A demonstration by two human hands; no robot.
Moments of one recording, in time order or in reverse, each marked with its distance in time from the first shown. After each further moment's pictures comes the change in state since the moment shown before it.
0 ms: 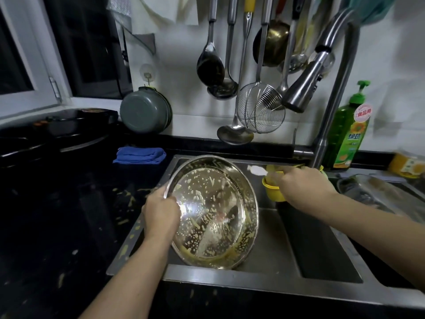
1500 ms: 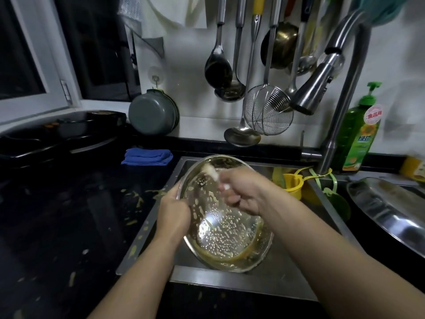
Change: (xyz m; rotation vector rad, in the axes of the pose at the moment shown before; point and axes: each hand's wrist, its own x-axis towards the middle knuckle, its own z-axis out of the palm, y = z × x) left_hand -0.004 0.007 0.001 -0.218 -0.240 0.007; right_hand 0.050 -0.106 -0.083 2.224 -0.516 0.590
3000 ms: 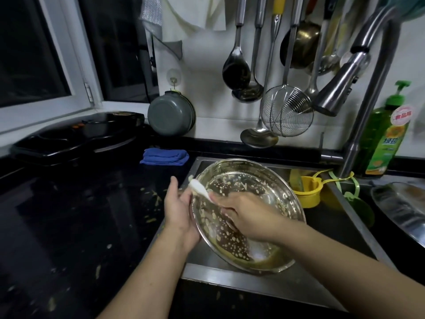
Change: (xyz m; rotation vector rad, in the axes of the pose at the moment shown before) left_hand 0.013 -0.004 -0.017 -0.738 -0.192 -0.320; right_hand 0.009 0.056 -0.007 -1.366 -0.091 -0.615
